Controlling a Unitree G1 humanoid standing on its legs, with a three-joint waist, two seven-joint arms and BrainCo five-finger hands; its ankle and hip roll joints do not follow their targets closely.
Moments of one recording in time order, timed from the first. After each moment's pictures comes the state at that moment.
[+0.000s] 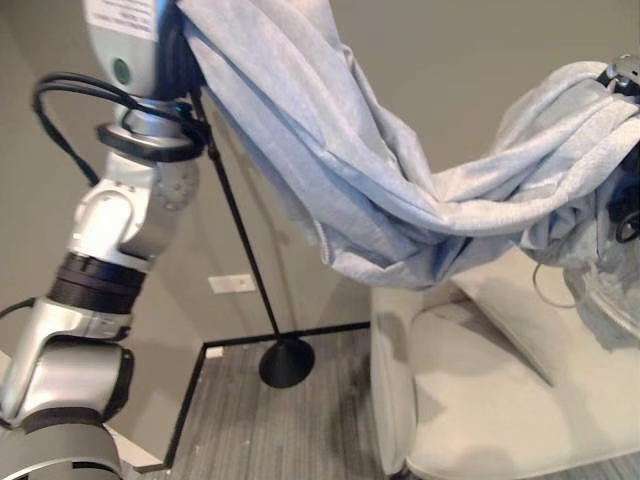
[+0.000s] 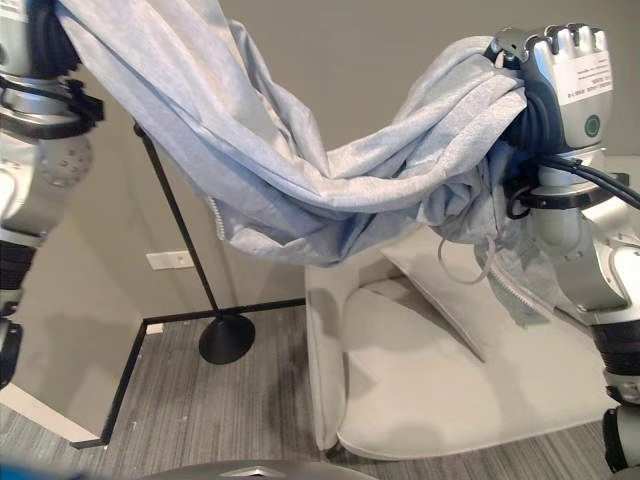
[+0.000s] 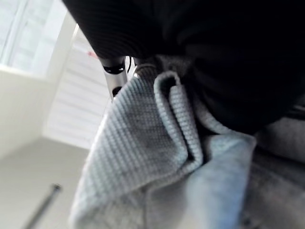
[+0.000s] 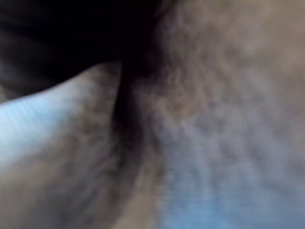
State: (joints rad) left arm -0.93 1.01 -0.26 0.17 0.69 -0.08 0.82; right arm -0.42 -1.09 -0.02 -0.11 -0.51 -0.15 -0.55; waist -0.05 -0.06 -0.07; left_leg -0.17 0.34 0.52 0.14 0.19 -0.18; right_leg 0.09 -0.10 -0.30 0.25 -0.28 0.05
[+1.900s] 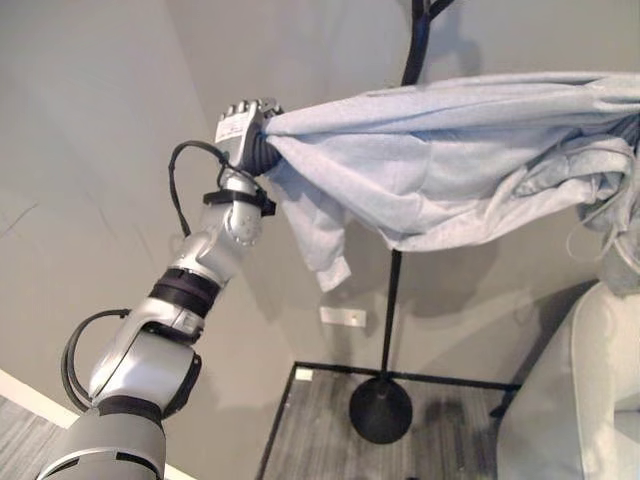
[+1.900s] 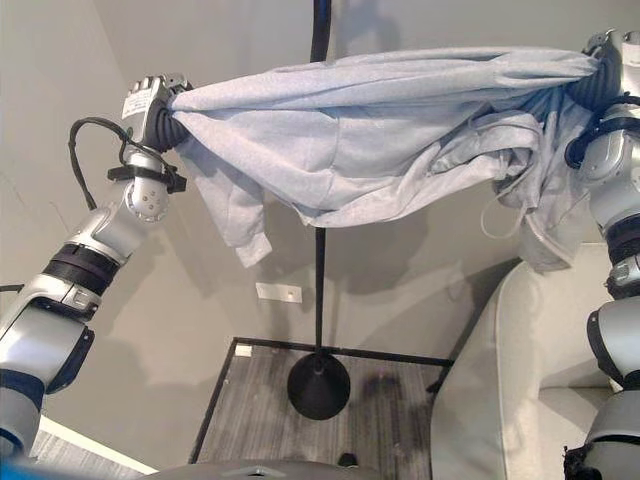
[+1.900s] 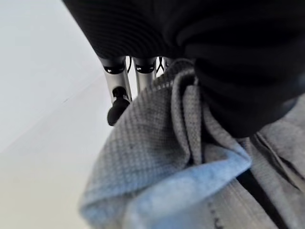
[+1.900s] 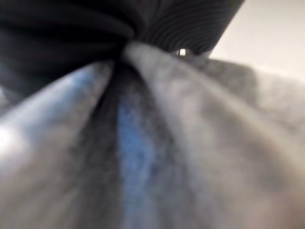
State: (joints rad) left arm -0.93 0.62 -0.46 0.67 0.34 -0.14 0.54; right arm -1.11 -1.06 0.60 0.98 -0.22 -0.08 -0.42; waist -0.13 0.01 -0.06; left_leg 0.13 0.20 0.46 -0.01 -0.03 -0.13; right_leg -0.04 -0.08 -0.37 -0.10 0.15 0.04
